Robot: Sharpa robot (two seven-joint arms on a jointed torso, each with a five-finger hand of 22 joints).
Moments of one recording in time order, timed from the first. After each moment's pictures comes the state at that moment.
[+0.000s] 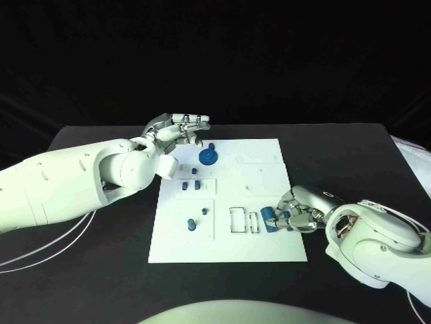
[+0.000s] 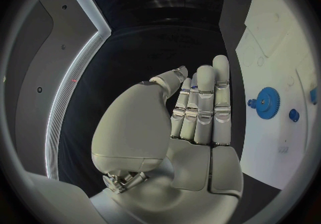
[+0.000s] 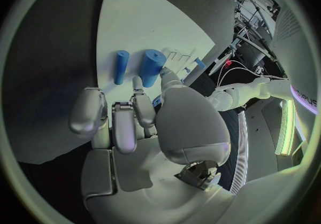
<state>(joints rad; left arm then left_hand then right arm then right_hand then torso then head) 1.19 -0.88 -0.02 1.51 0.04 -0.27 0.32 1.38 -0.13 0.47 -0.02 0.11 1.01 0.20 0.08 0.07 1.08 0.12 0.20 0.09 1.20 0.03 0.91 0.62 0.16 1.16 0.12 0.61 0.77 1.03 -0.96 -0.06 1.89 -1.47 -0.29 -0.53 1.20 -0.05 -0.07 0.21 0.35 0.97 0.10 0.33 0.14 1.39 0.02 1.28 1.21 1.47 -0.05 1.46 1.31 0.11 1.38 0.05 1.28 1.01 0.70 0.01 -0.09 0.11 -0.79</state>
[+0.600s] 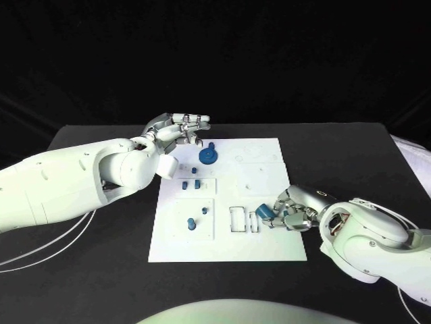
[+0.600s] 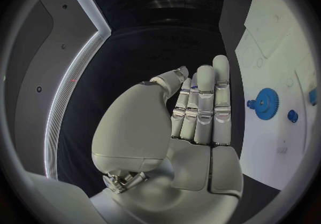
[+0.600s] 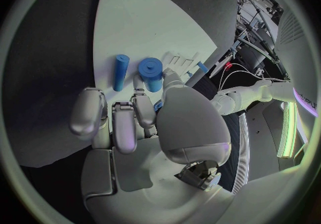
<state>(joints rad) 1.19 -0.89 -0.02 1.51 0.04 -0.26 0.32 1.38 -0.12 0.48 -0.02 0.11 1.01 0.20 0.08 0.07 1.08 0.12 0.21 0.09 1.20 0.03 0.91 0.62 0.16 1.16 0.12 0.61 0.77 1.02 -0.92 -0.05 1.84 -1.48 -0.27 -0.52 1.22 -0.02 -0.08 0.24 0.38 0.97 0.10 0.36 0.15 1.39 0.02 1.28 1.23 1.47 -0.05 1.46 1.31 0.11 1.38 0.05 1.29 1.02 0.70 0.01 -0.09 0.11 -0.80</state>
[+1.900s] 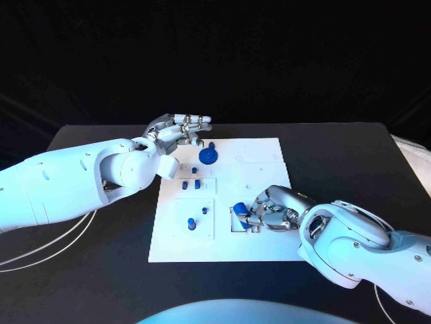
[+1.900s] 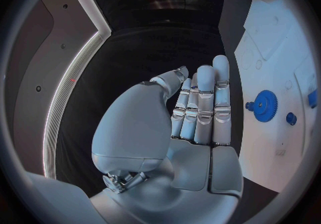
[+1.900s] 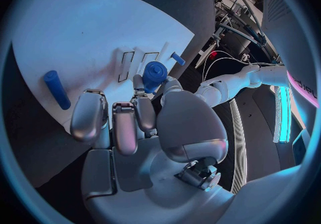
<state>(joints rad) 1.19 -0.88 -0.02 1.51 0.04 -0.25 0.31 1.38 -0.12 0.48 -0.02 0.11 1.00 0.20 0.08 0.07 1.07 0.12 0.21 0.09 1.20 0.03 0.91 0.62 0.16 1.16 0.12 0.61 0.77 1.02 -0.84 -0.05 1.88 -1.37 -0.34 -0.50 1.16 0.07 -0.14 0.29 0.47 1.02 0.07 0.41 0.19 1.42 -0.01 1.27 1.27 1.47 -0.07 1.47 1.31 0.11 1.39 0.04 1.32 1.06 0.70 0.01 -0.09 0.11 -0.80</state>
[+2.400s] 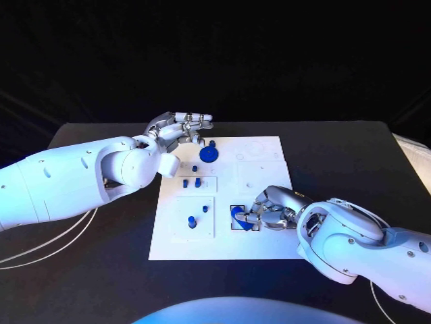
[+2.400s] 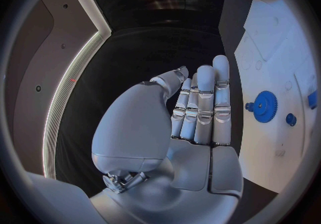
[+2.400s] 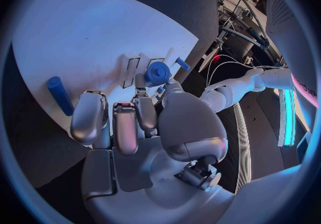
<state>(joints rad) 1.19 -0.88 -0.02 1.51 0.04 -0.25 0.31 1.38 -0.12 0.48 -0.02 0.11 1.00 0.20 0.08 0.07 1.07 0.12 0.21 0.09 1.20 0.03 0.91 0.62 0.16 1.16 0.12 0.61 0.77 1.02 -0.82 -0.05 1.86 -1.38 -0.30 -0.54 1.08 0.08 -0.21 0.29 0.30 1.03 0.06 0.43 0.21 1.42 -0.01 1.25 1.27 1.47 -0.08 1.47 1.31 0.11 1.40 0.03 1.32 1.06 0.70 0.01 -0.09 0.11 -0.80</state>
